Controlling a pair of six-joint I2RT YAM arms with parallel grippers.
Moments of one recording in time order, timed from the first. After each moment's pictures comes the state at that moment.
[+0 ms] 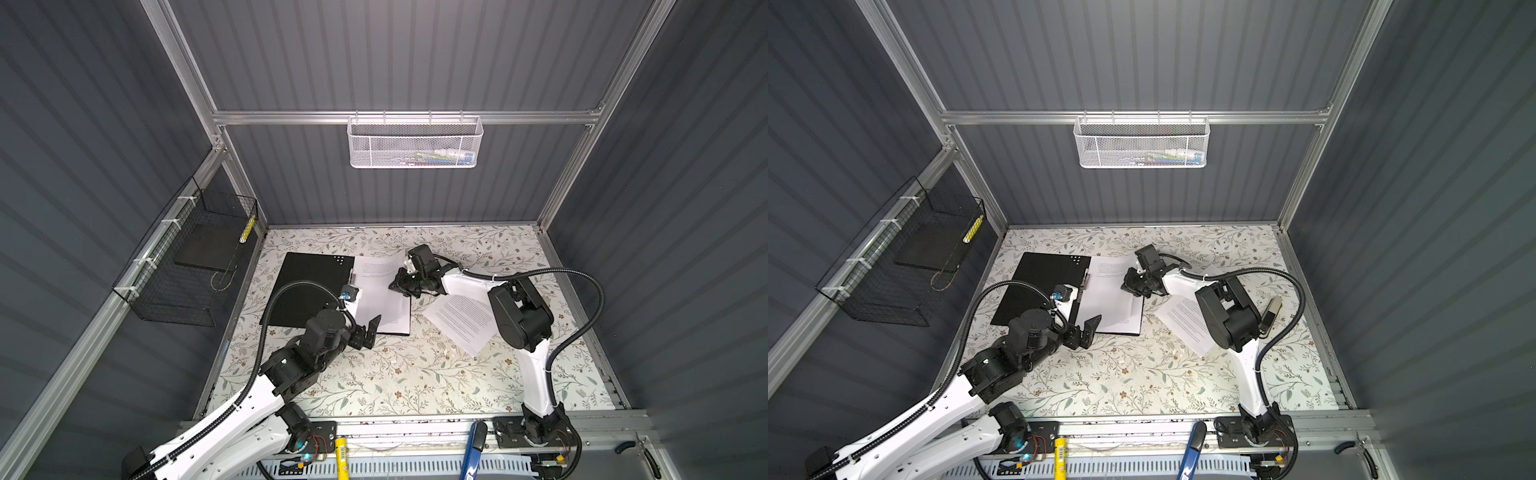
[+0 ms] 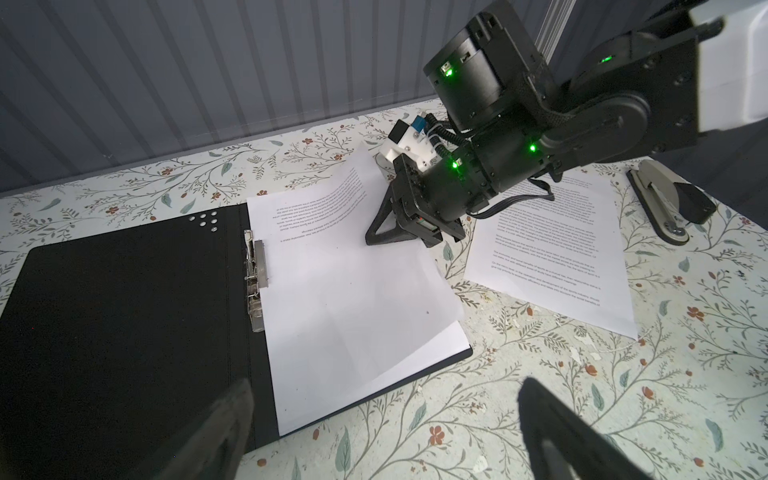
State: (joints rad) left arm -0.81 0.76 0.64 -0.33 -0.26 -0.16; right arm 0.60 2.16 1.49 -0.17 -0.40 0.92
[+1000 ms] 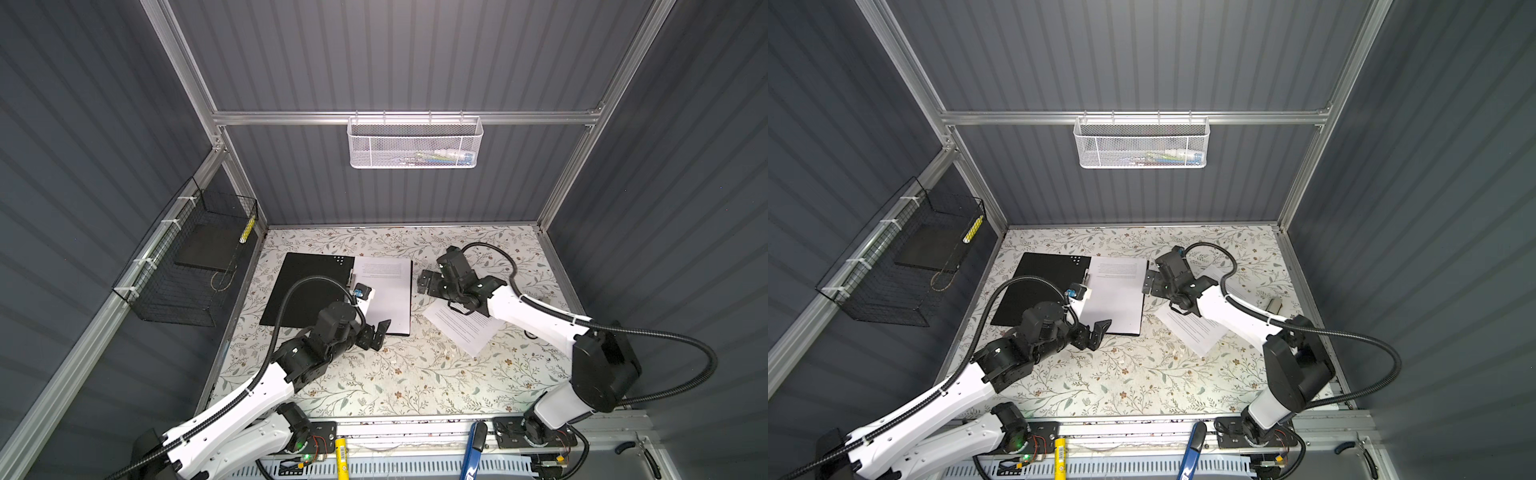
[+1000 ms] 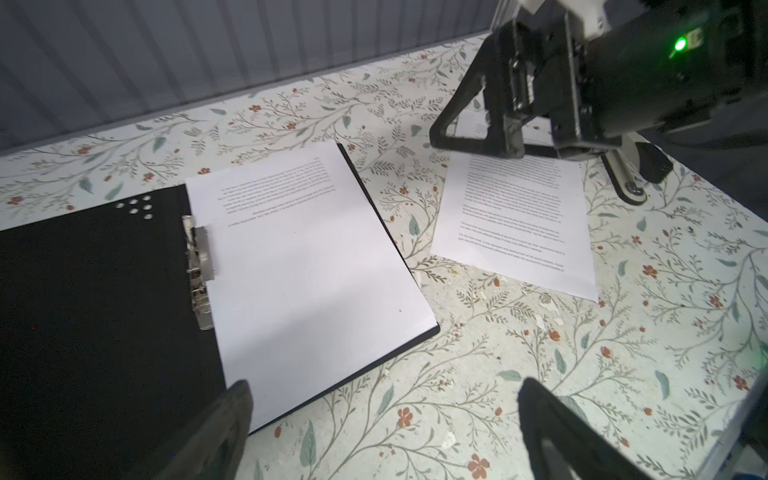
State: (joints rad) left arm -0.81 0.95 0.72 -0.36 -0.09 -0.17; right arm 0.59 1.52 1.07 -0.34 0.15 0.71
